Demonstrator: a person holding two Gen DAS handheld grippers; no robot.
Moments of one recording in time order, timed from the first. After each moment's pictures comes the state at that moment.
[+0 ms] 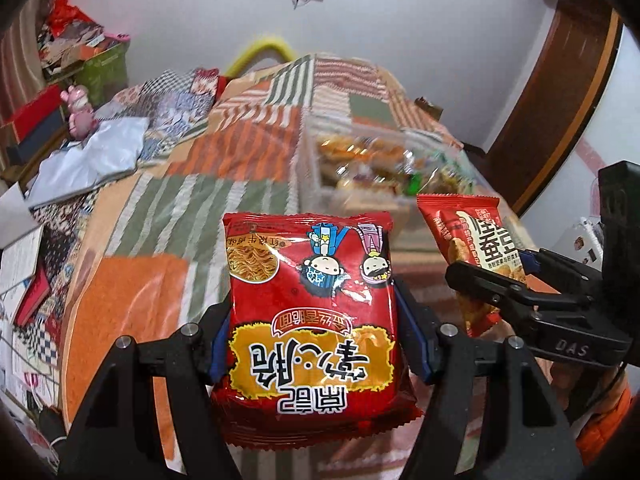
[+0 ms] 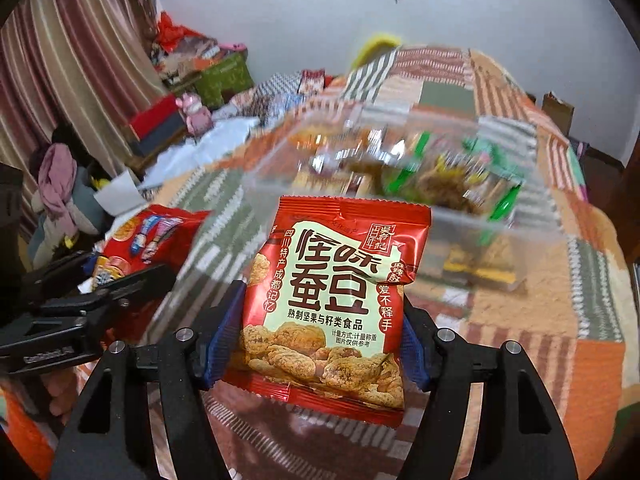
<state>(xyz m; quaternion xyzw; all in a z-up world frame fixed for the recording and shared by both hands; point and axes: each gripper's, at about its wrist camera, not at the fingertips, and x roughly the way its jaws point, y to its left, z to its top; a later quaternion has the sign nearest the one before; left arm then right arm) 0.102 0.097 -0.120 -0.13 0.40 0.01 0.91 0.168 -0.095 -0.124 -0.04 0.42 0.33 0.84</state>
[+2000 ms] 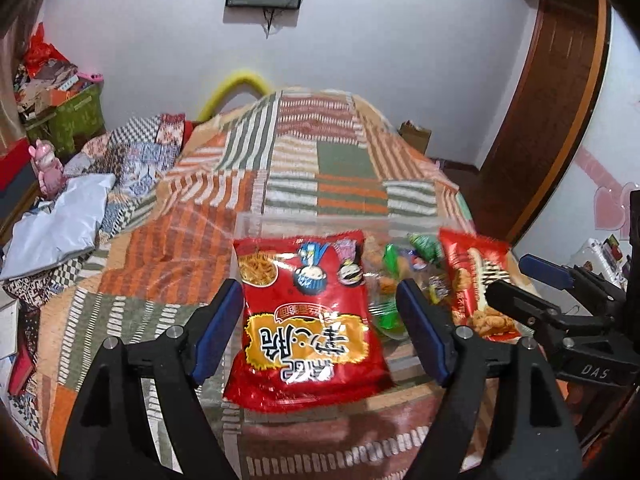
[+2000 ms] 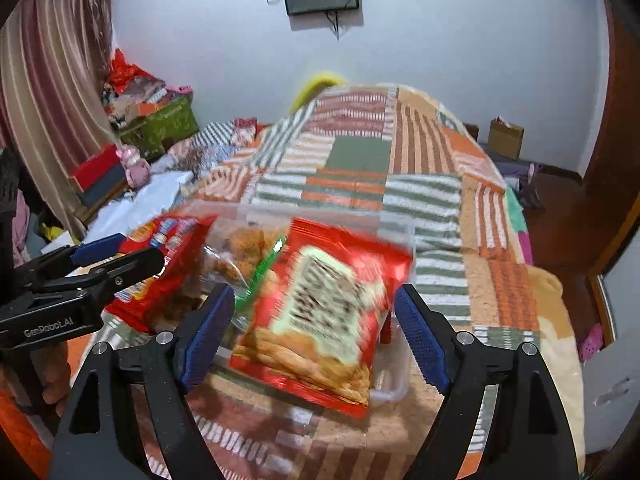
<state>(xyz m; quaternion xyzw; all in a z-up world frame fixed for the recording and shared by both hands) 0.229 0.064 -0.095 -0.10 0.35 0.00 0.93 0.248 -0.144 -0.092 -0.04 0.37 0.25 0.89</state>
